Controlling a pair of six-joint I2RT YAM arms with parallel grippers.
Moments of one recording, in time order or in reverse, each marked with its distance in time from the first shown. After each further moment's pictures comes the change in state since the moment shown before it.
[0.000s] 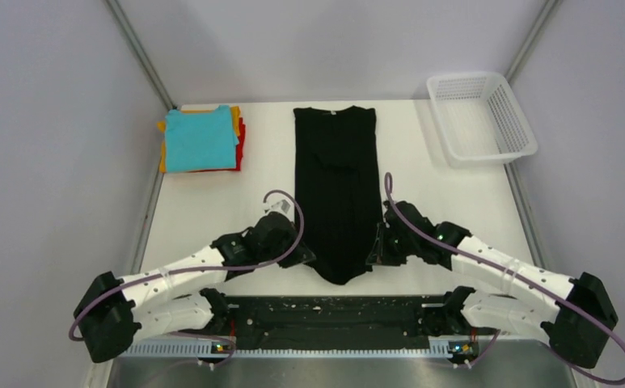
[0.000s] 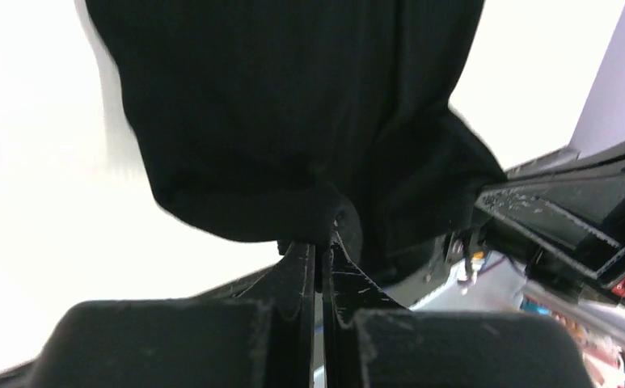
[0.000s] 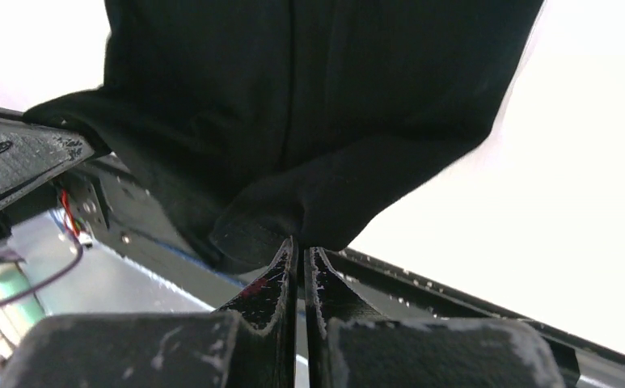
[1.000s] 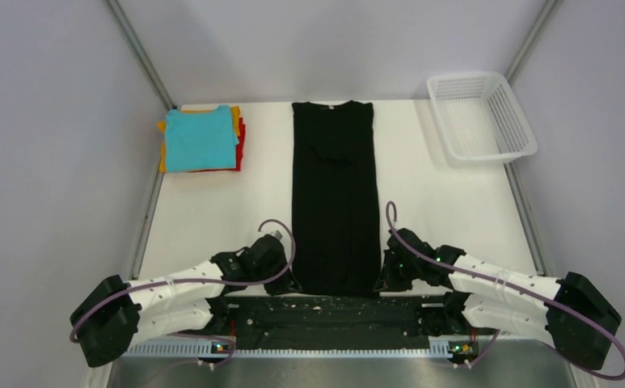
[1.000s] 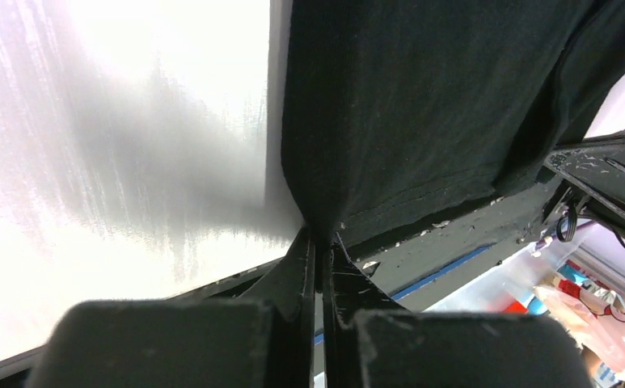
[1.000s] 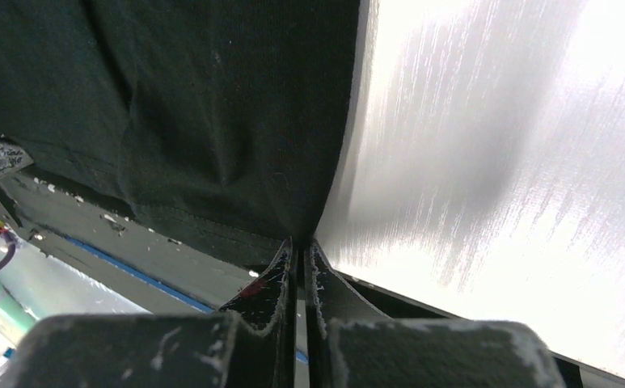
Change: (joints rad) left arm 0.019 -0.017 -0.221 0.028 0.129 -0.035; right arm 0.031 -0.011 -0.265 0.158 -0.020 0.092
